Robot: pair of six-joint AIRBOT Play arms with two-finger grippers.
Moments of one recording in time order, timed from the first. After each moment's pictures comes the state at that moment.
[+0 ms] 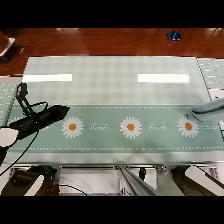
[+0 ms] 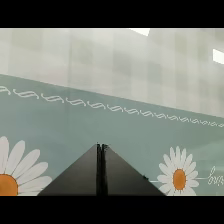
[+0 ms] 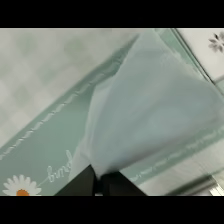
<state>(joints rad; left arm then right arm) -0.14 -0.56 0.42 0.93 -0.65 -1.59 -0.87 -1.11 1.64 -1.26 1.84 1.61</state>
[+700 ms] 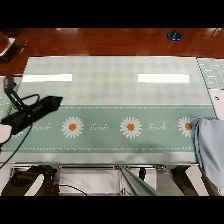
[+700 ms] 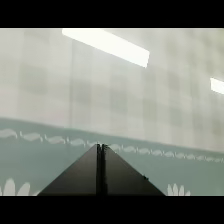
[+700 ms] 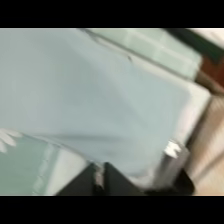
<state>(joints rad) -0.10 -0.57 0.50 0.93 -0.55 -1.55 -1.01 -0.86 1.21 -1.64 1.71 1.72</state>
